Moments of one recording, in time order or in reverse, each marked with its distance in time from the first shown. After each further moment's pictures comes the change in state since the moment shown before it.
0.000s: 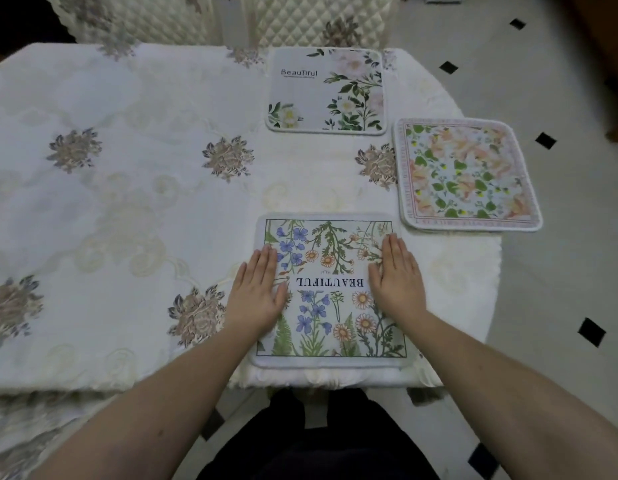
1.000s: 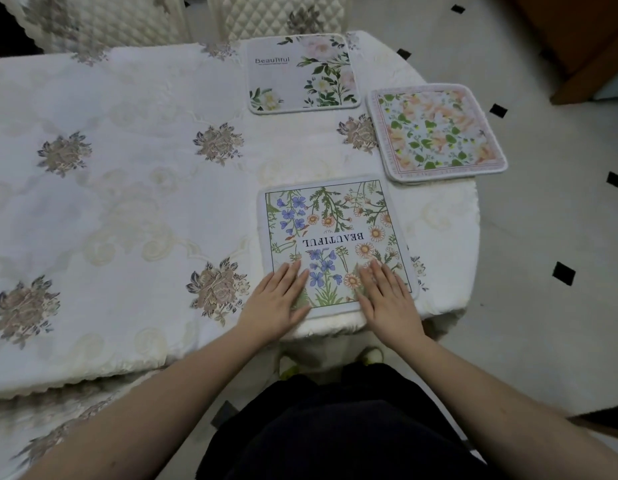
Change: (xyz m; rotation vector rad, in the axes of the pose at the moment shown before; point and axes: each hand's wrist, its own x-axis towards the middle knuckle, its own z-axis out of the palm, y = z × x) left_hand -0.076 -0.015 0.003 0.138 -0.194 0.433; right_hand -0.158 -0.043 0.029 -0.059 -0.093 -0.014
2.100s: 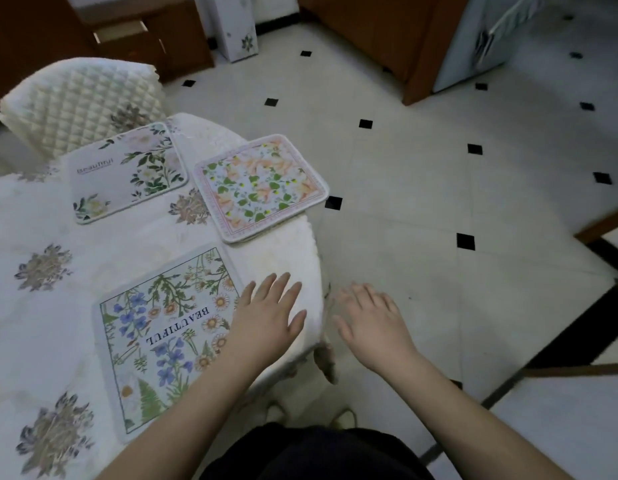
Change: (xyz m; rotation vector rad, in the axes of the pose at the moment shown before) left_hand 0.127 0.267 -0.122 0.173 0.152 0.199; right_hand -0.083 0.187 -0.140 0.071 0.016 0.284
